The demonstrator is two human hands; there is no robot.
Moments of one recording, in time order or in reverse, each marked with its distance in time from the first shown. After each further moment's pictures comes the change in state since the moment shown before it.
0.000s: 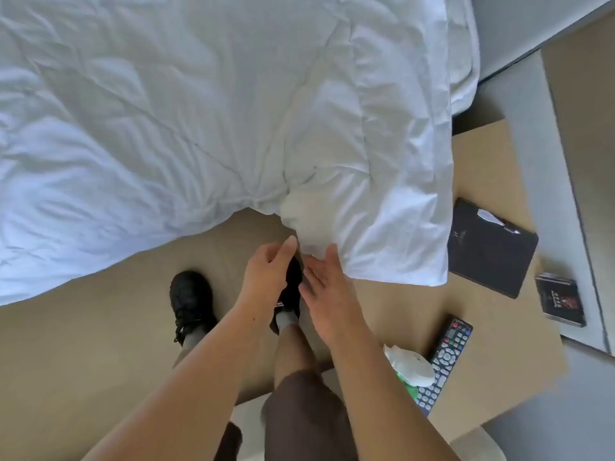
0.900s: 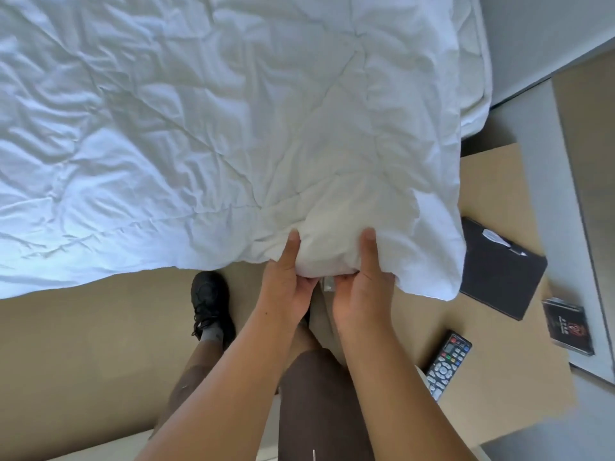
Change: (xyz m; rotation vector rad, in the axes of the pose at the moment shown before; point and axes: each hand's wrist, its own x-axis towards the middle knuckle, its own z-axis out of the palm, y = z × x) left_hand -0.021 0.021 0.030 -1.013 -0.161 -0.017; right_hand -0.027 -0.053 0.012 0.258 0.067 -0.320
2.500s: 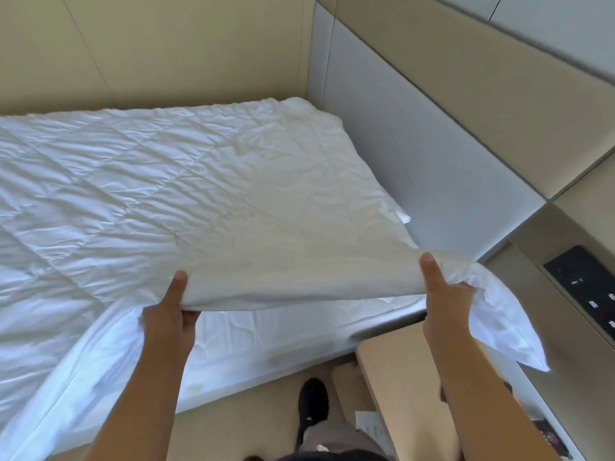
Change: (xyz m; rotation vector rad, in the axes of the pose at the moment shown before) left_hand -0.290 0.350 0.012 0.024 0.049 0.791; right_hand -0.246 -0.188 0.143 -0.382 -0.065 -0.686
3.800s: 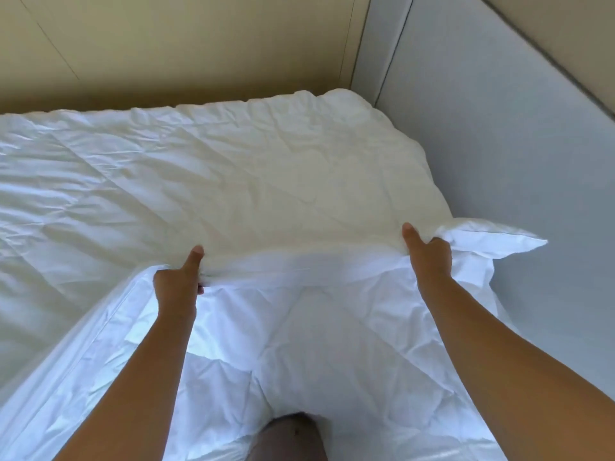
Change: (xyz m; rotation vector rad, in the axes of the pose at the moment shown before) left_hand 0.544 0.021 0.250 0.653 0.271 0.044; right_hand 0.428 0.040 0.504 -0.577 -0.133 0.017
